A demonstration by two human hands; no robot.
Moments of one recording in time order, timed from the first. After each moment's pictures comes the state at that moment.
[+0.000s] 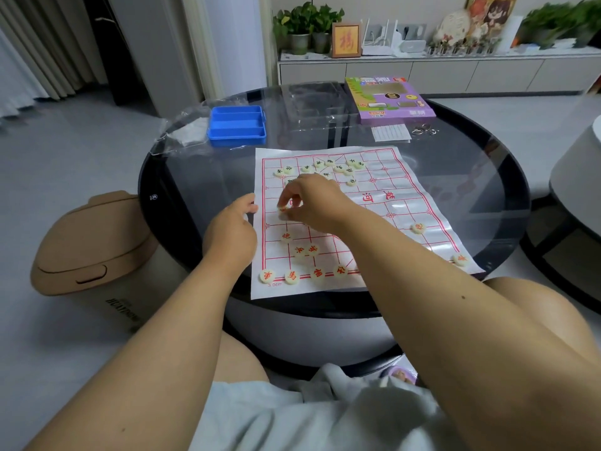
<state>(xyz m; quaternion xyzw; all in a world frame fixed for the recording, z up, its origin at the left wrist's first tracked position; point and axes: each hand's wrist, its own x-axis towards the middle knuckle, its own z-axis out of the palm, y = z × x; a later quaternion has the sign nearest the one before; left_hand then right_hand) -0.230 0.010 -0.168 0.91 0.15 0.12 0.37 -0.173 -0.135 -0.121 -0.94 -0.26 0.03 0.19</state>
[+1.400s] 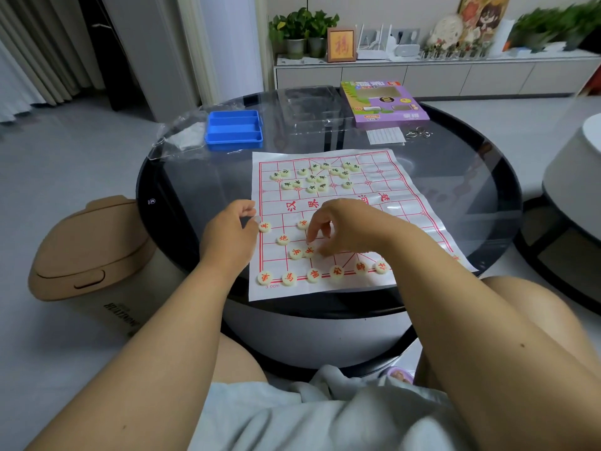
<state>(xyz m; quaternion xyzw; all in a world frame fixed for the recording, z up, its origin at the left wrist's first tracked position) -0.233 0.008 -0.162 0.90 0.13 0.12 0.40 -0.202 -0.190 -0.112 -0.93 -0.29 0.14 0.17</state>
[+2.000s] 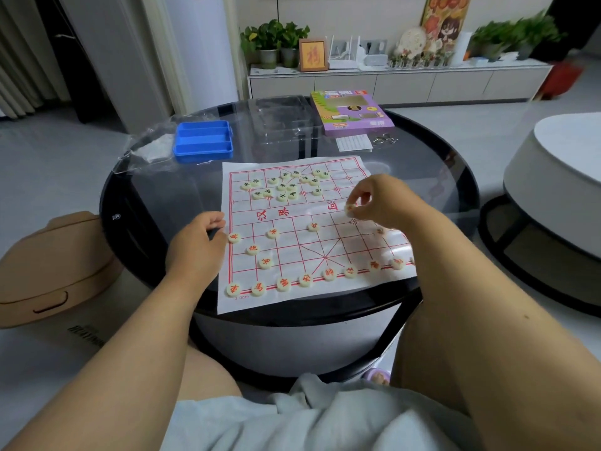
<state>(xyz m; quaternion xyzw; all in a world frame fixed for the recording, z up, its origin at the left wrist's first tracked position) -0.231 0.011 -0.168 0.90 0.13 0.12 0.40 -0.163 -0.277 -0.114 -0.97 -0.11 0.01 0.21</state>
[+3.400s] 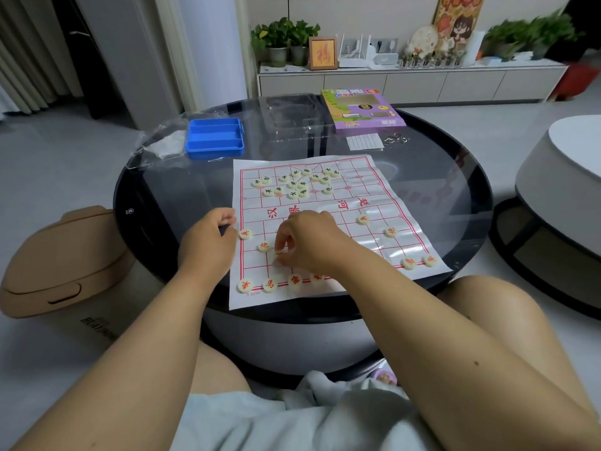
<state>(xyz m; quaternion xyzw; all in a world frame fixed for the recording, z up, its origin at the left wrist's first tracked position) -0.229 0.014 -0.170 0.90 0.14 0.13 0.39 -0.212 -0.161 -0.131 -0.96 -0.26 0.03 0.13</state>
